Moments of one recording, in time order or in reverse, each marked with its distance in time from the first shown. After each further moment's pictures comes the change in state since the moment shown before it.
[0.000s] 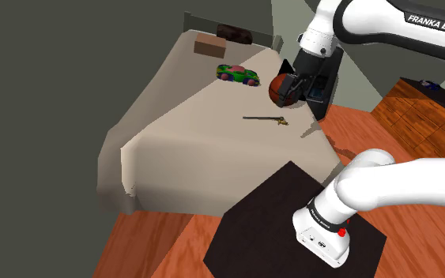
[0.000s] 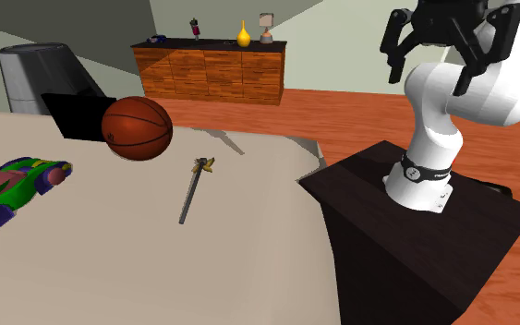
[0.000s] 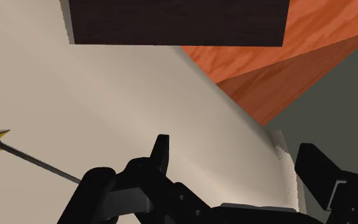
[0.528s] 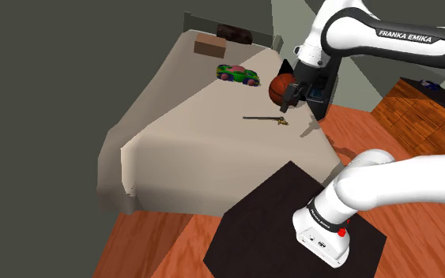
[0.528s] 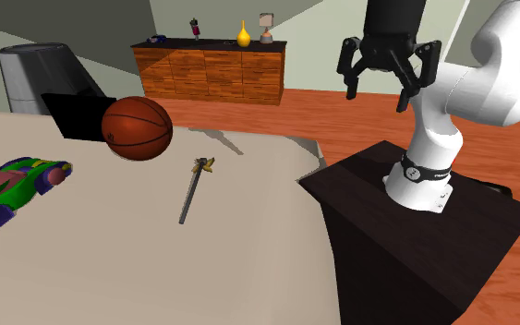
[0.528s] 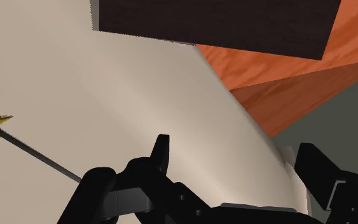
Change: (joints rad) arm -0.018 0.057 -0.120 -0.071 -0.100 0.097 -0.213
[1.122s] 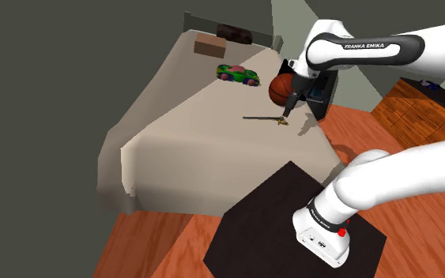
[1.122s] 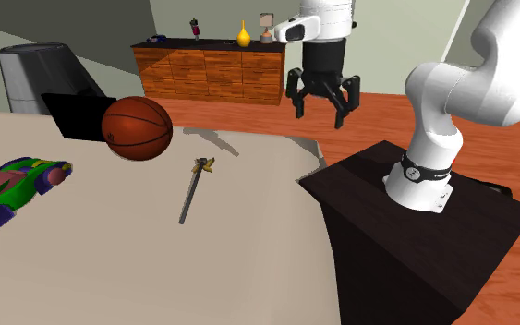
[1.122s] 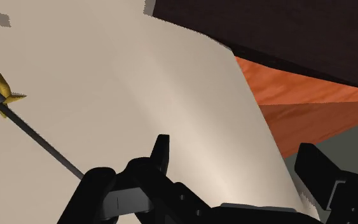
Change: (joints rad) arm -0.026 0.201 -0.189 -0.010 -0.135 0.185 -0.322
